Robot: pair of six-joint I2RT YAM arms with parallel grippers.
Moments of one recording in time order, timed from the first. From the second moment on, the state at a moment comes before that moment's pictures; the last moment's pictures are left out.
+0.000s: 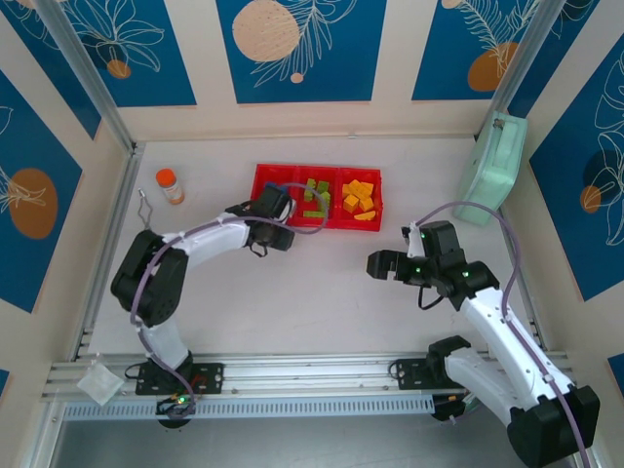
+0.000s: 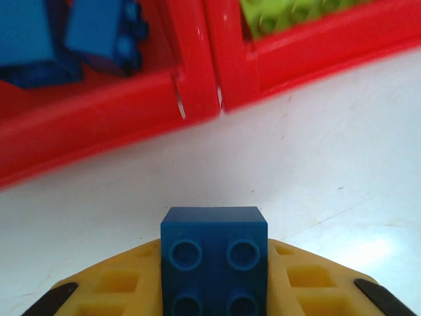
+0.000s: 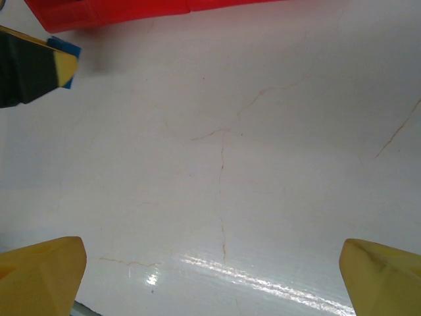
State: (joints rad) left arm -0.60 1.75 1.17 -0.46 -0.04 -0.22; right arm 0.30 0.83 0.69 -0.76 -0.29 0.43
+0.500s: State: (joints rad) left arm -0.50 1.82 1.51 -0.56 -0.11 -0.35; right arm 0.26 0.75 0.69 -0.75 -0.26 0.45
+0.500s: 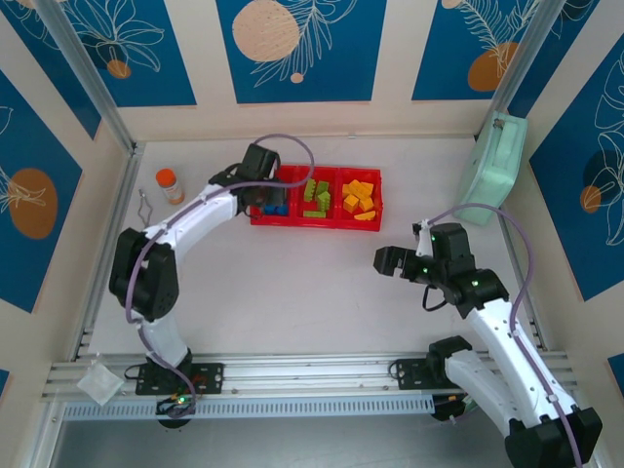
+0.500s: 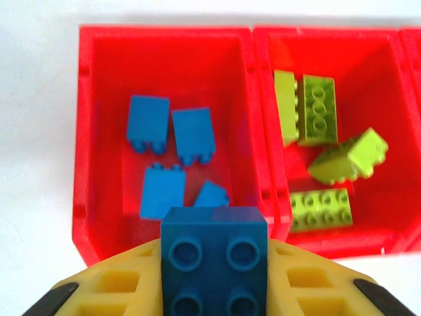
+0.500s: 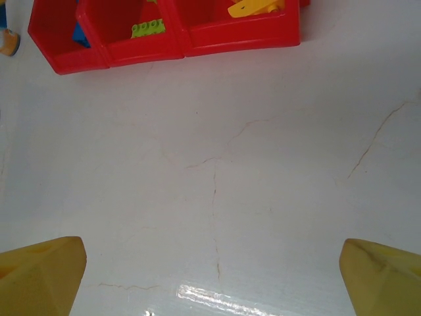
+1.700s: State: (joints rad) left arm -0.44 2.03 1.68 -0.57 -0.04 -0.39; right arm 0.17 0.75 0.64 -0.70 -0.31 0.46
